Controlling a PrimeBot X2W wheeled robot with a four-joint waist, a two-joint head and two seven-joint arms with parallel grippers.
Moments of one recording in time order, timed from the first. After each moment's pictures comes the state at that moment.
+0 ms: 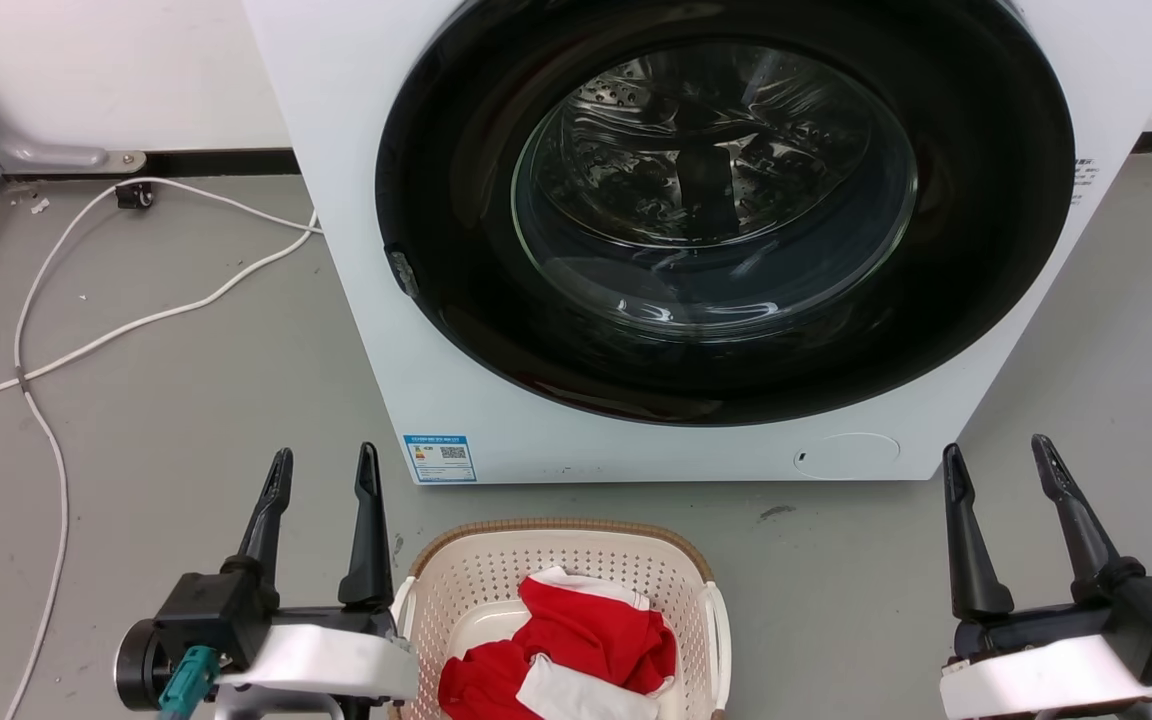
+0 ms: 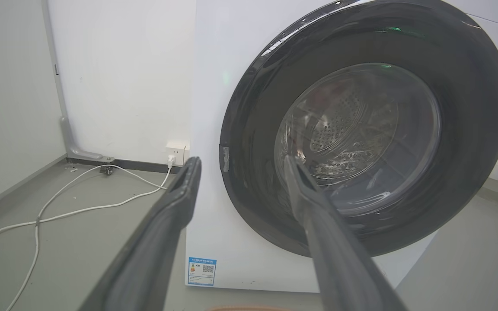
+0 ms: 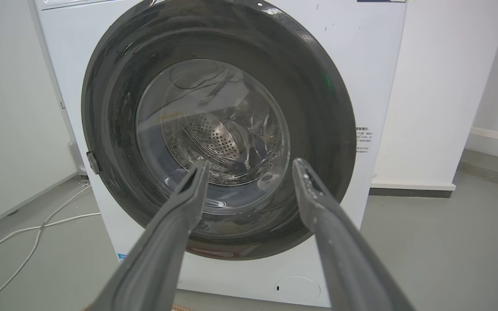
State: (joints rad) left arm 0.01 0.05 -0.07 -0.03 -0.21 0.00 -0.23; right arm 0.07 -0.05 0.00 -0.09 0.06 0.13 -0.23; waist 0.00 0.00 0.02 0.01
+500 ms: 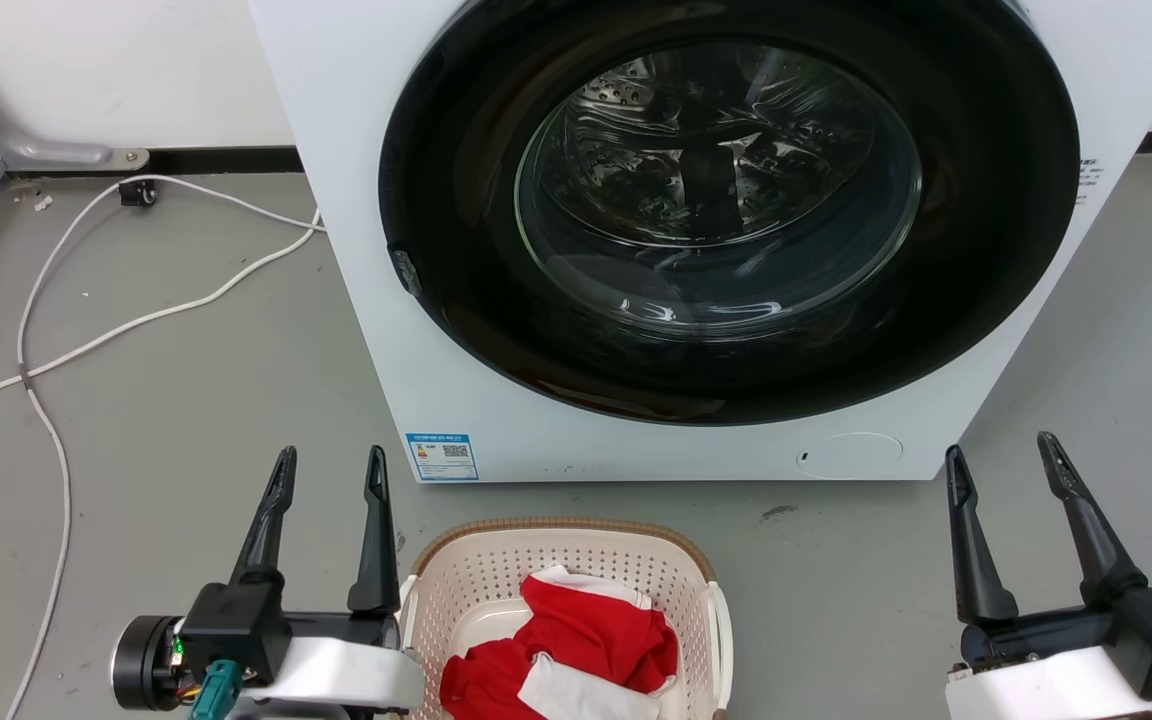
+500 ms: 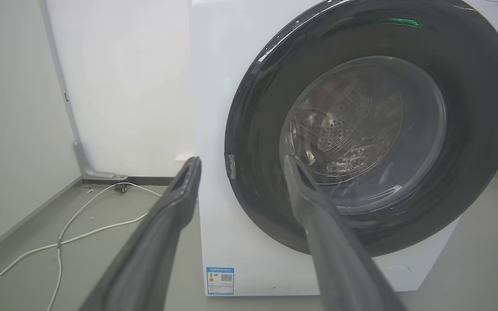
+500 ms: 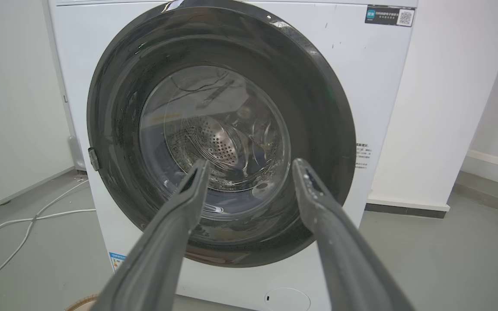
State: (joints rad) left arm 0.02 0.05 -0.08 -0.04 -0.11 0.01 -0.25; right arm 0.08 -0.05 -0.01 -0.12 -0.01 0.13 -0.25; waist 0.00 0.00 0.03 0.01
